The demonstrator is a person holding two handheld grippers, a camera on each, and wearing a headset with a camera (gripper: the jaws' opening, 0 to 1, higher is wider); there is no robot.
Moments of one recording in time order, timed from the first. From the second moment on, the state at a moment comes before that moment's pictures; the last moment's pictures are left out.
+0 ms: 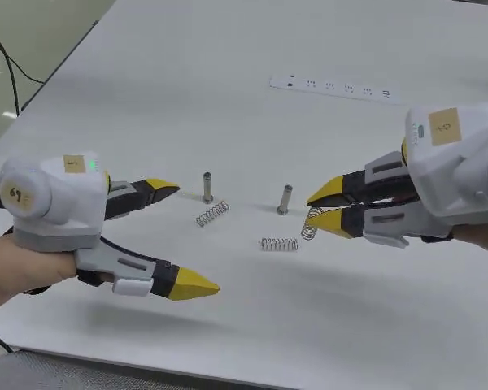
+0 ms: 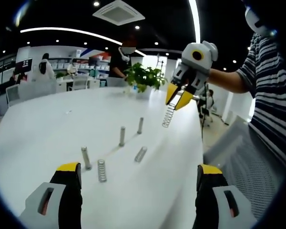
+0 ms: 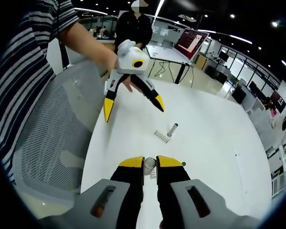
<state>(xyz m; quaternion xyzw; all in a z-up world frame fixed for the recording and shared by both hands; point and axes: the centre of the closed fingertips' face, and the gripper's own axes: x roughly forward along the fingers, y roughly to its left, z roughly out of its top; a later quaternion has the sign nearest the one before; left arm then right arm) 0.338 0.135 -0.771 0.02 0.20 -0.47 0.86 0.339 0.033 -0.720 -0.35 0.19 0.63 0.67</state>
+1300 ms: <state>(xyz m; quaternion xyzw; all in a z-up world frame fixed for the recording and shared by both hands) 0.343 0.164 -0.767 0.01 0.20 -0.43 0.88 0.429 -0.035 -0.719 -0.31 0.23 0.53 0.75</state>
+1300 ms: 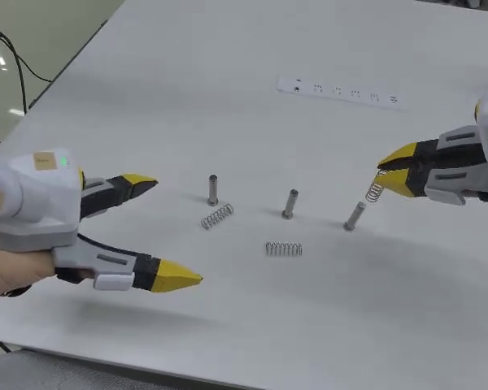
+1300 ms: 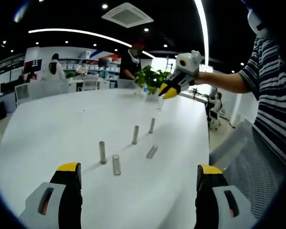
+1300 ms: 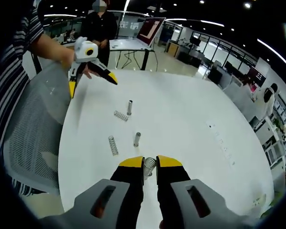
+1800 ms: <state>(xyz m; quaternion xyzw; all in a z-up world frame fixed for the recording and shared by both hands) 0.344 0.165 -0.765 0.01 0.20 -0.43 0.88 0.441 -0.040 -0.738 -0.30 0.25 0.52 0.76</state>
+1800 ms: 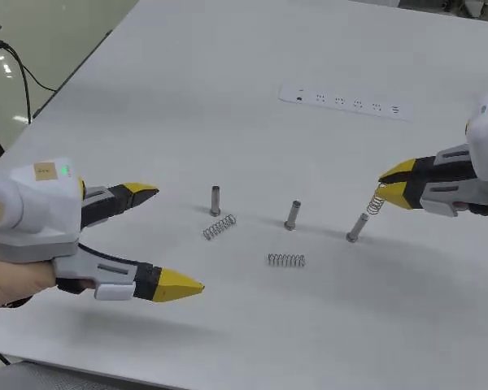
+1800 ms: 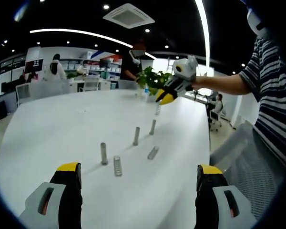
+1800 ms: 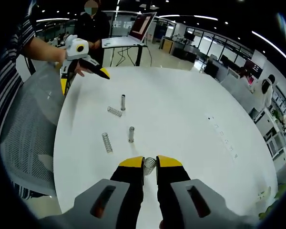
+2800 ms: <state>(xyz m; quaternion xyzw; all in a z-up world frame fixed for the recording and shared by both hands) 0.341 0.167 -0.767 0.01 0.20 -0.43 0.88 0.444 -0.038 -0.755 -0.30 0.26 0.51 0.76</state>
